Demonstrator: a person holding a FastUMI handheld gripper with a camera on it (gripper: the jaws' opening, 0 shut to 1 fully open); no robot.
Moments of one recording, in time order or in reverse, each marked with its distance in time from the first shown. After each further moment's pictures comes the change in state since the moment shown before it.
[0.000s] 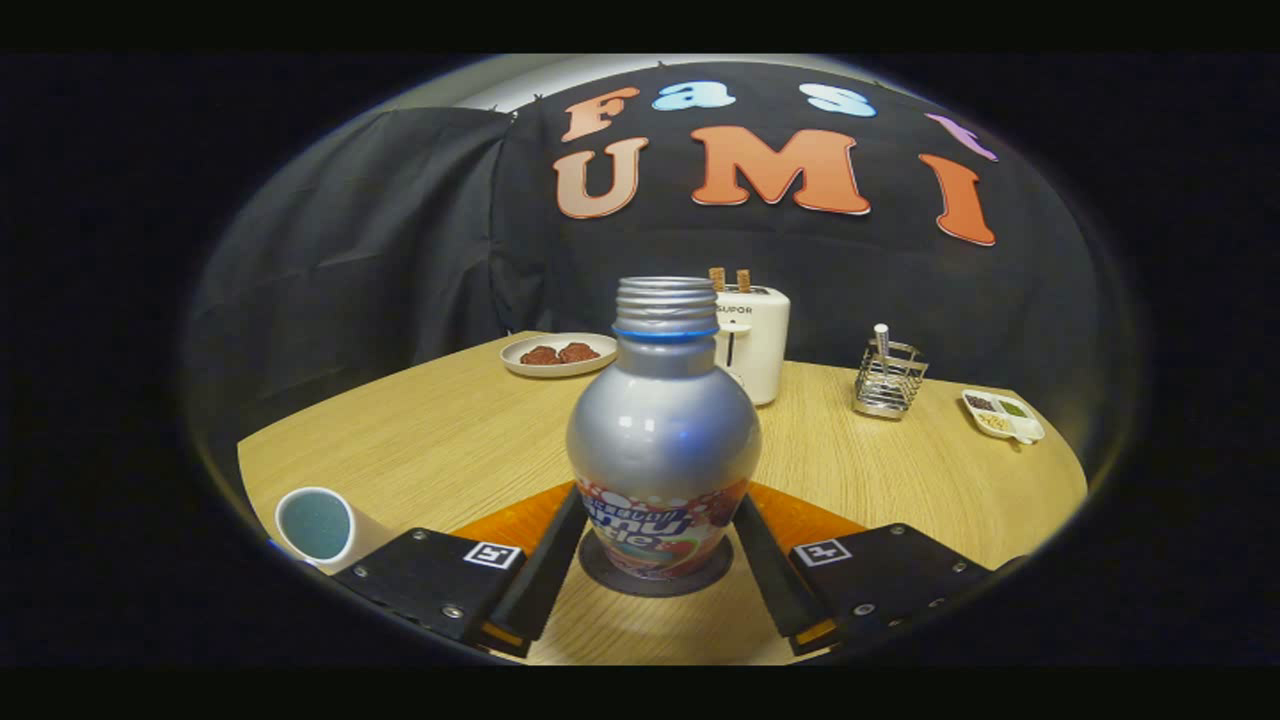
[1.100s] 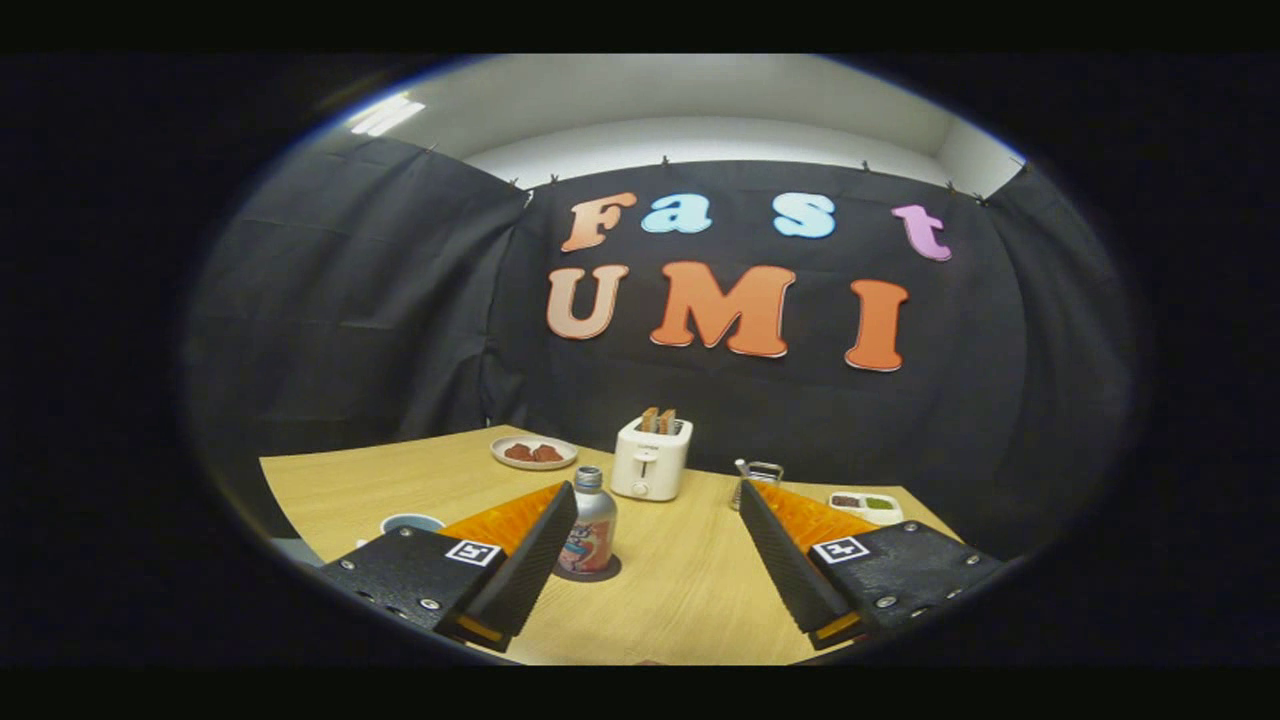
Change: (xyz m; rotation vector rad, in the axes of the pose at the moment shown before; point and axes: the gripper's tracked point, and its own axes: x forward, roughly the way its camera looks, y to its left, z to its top) arm -0.211 -0.072 0.116 -0.079 -0.389 -0.149
